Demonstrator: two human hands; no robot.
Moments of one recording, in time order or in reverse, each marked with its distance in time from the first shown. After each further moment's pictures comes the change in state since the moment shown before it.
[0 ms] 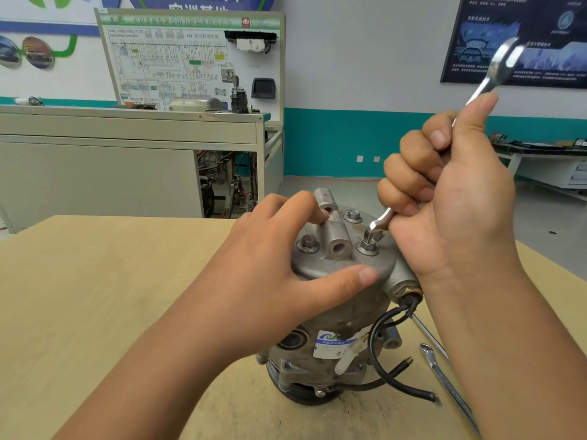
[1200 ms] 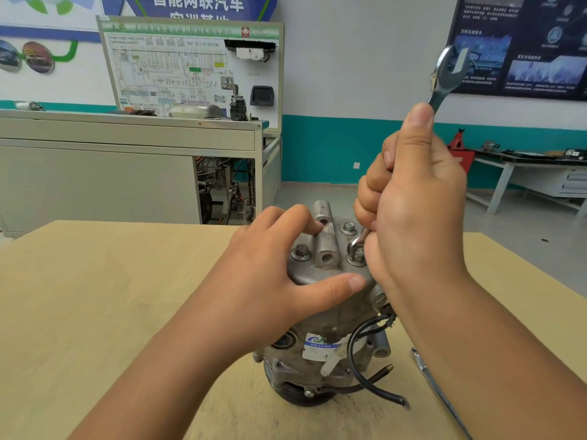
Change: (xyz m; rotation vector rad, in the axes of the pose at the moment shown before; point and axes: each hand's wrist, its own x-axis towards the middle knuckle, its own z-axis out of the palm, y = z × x) left_hand -0.001 0.002 -0.002 -0.038 0.000 -0.043; right_hand -0.010 0.011 0.027 -0.284 0.139 -0.181
